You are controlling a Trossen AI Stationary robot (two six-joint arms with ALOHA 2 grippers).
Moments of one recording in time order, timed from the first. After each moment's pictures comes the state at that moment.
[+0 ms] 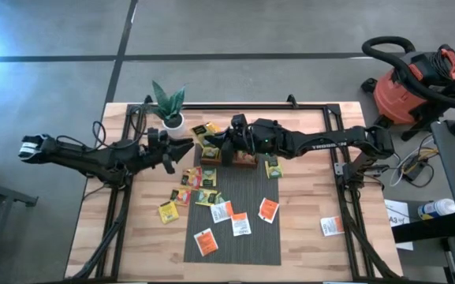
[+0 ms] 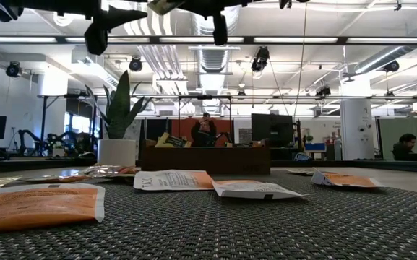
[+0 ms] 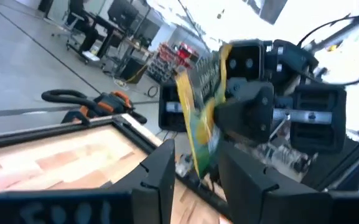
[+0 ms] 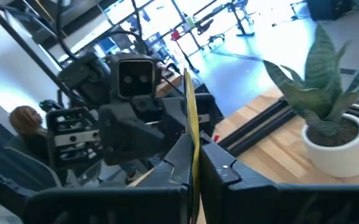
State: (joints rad) left arm -0.11 0.78 0.48 0.47 -0.47 -0.55; right arm -0.05 1.68 1.30 0.33 0.12 0.61
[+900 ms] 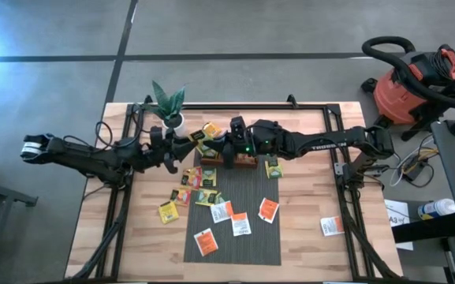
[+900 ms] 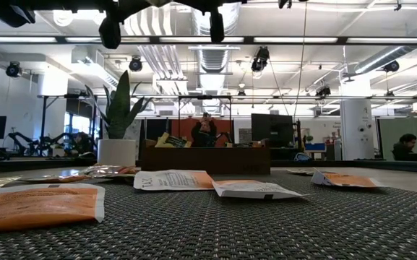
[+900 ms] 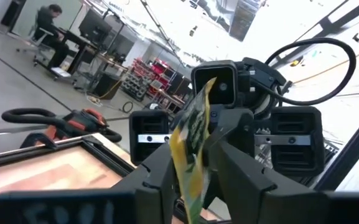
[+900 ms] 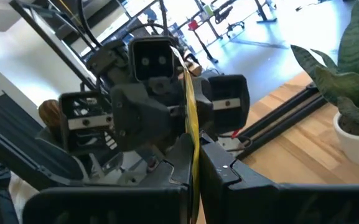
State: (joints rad) left arm -0.07 0.89 0.49 0.70 -0.36 -0.51; right arm -0.05 1.68 1.30 0.34 0.04 0.65
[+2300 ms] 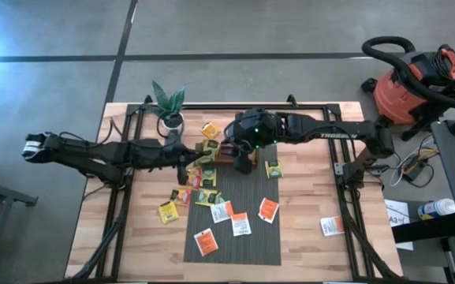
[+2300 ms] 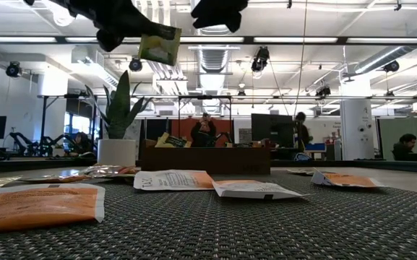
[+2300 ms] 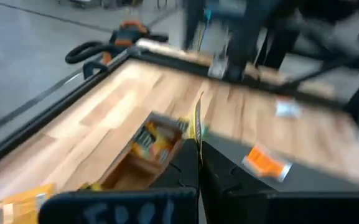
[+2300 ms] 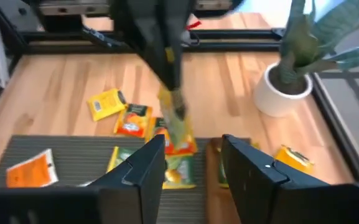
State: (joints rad) left arm -0.07 0.94 0.73 -0.08 -0.31 -0.24; right arm -0.09 1.69 1.64 -0.57 -0.05 -0.02
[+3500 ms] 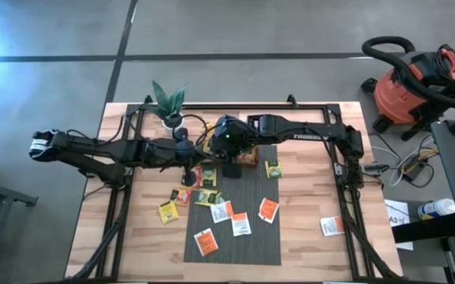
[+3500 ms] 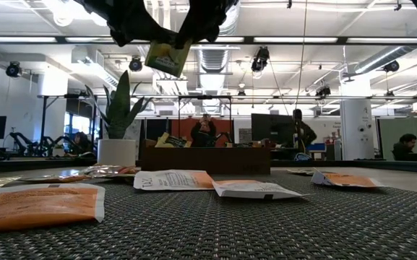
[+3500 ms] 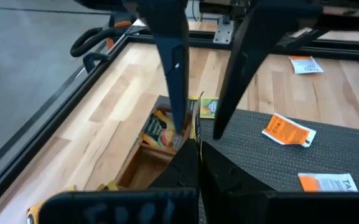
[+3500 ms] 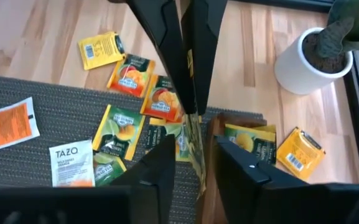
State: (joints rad) left arm -0.07 1.08 0.86 -0.20 -0.30 -0.10; right arm -0.07 1.96 1.98 -0.88 -0.05 -0.14
